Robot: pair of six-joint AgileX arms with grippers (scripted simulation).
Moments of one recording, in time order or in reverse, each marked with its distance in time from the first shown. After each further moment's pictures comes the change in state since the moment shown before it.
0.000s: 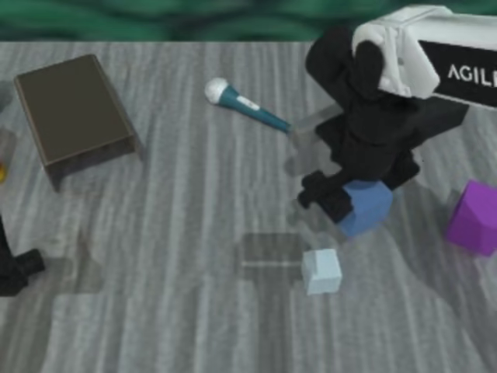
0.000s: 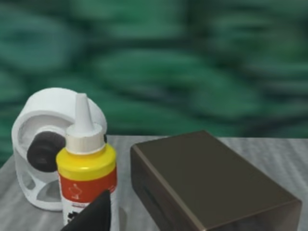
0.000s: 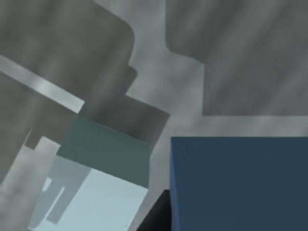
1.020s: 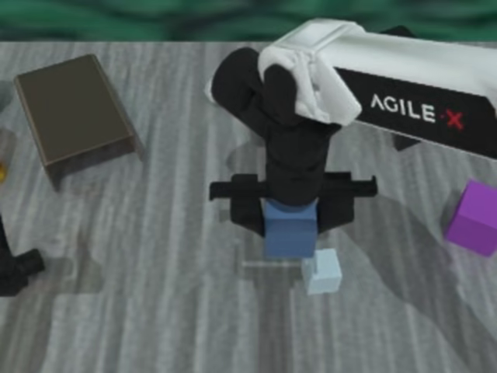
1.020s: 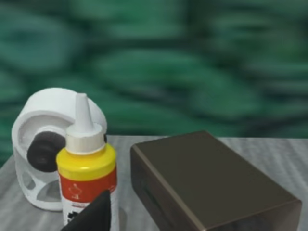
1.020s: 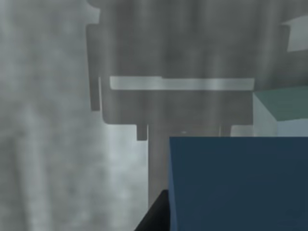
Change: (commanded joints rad) left arm 0.000 0.000 0.000 0.000 0.000 0.000; right arm 0.215 0.036 0.133 -0.094 0.011 0.771
